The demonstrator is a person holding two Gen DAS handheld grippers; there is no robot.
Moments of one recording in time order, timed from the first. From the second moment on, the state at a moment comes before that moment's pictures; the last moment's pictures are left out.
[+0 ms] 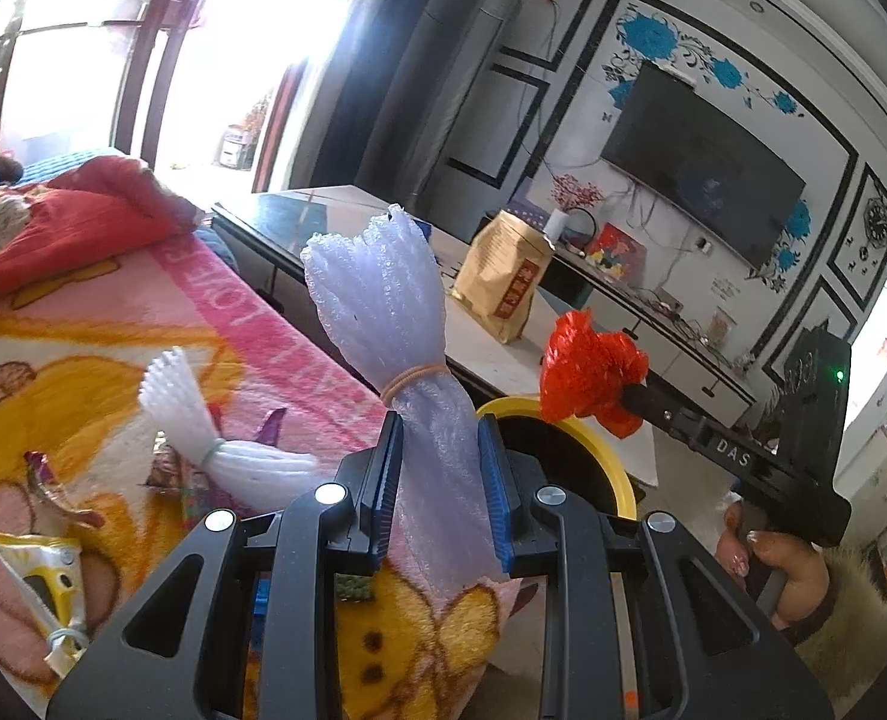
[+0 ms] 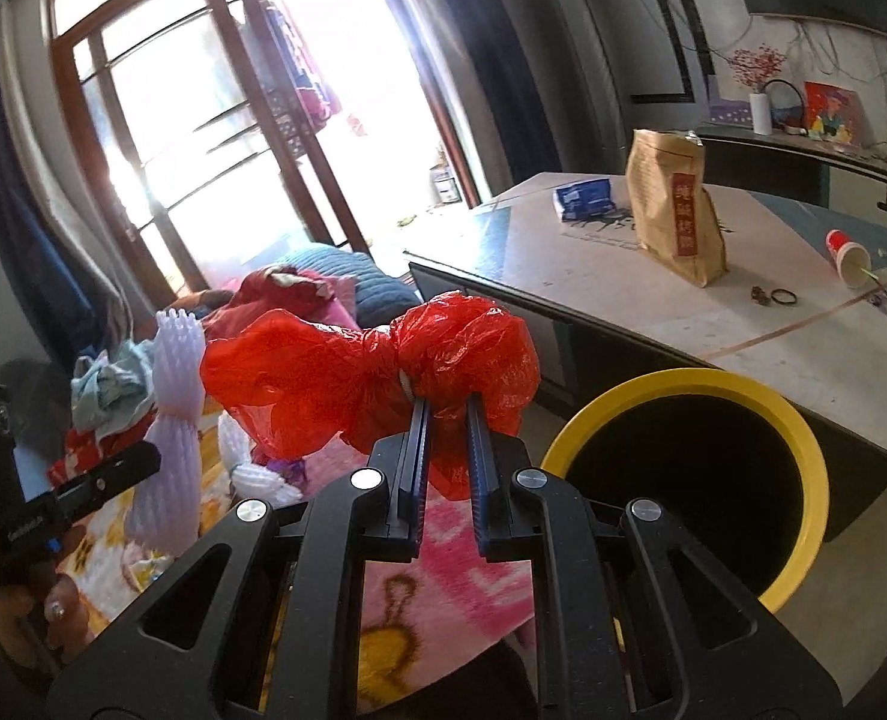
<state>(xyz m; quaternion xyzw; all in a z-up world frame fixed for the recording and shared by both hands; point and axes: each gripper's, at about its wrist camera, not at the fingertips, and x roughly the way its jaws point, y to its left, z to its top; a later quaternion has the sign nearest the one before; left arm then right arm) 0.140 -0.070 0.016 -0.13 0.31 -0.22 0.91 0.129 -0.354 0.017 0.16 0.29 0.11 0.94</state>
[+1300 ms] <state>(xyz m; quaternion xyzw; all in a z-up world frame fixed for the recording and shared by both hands) 0.179 -0.214 -0.040 -0.06 0.37 -0.32 0.87 0.149 -0.470 -0.041 0.21 0.32 -0.06 0.92</state>
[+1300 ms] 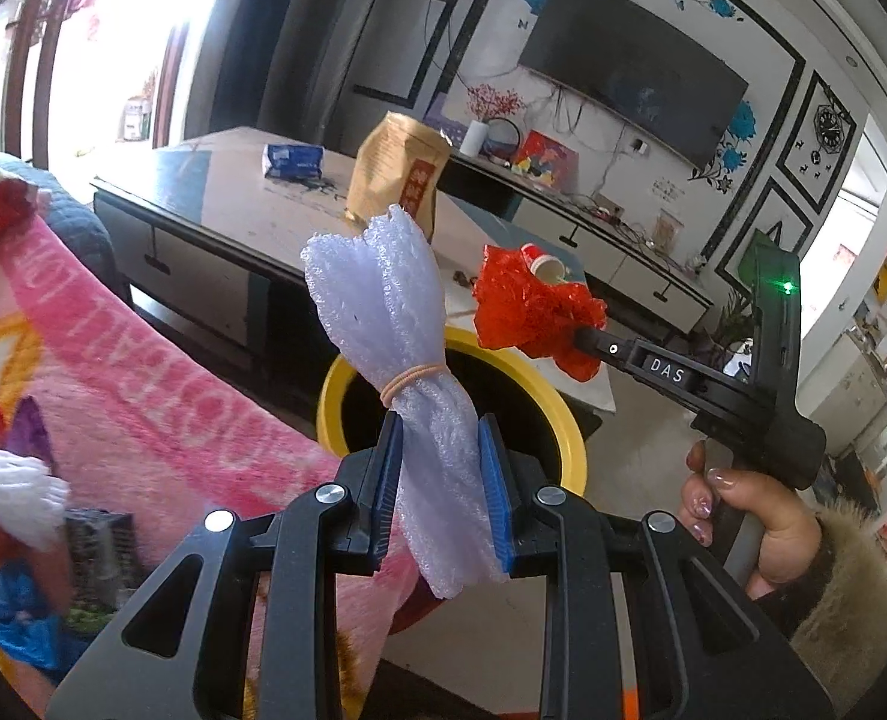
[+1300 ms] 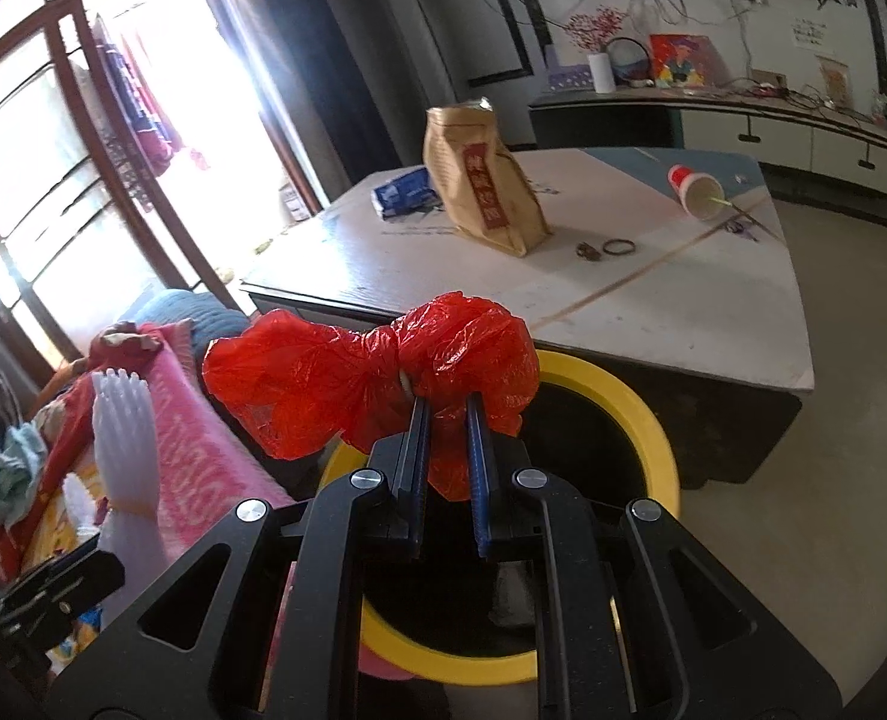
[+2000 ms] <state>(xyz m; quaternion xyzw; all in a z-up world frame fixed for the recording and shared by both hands) 0.216 -0.274 -0.091 -0.04 0.40 -0.32 0.86 0.156 -0.502 -0.082 0.26 0.35 -0.11 0.89</state>
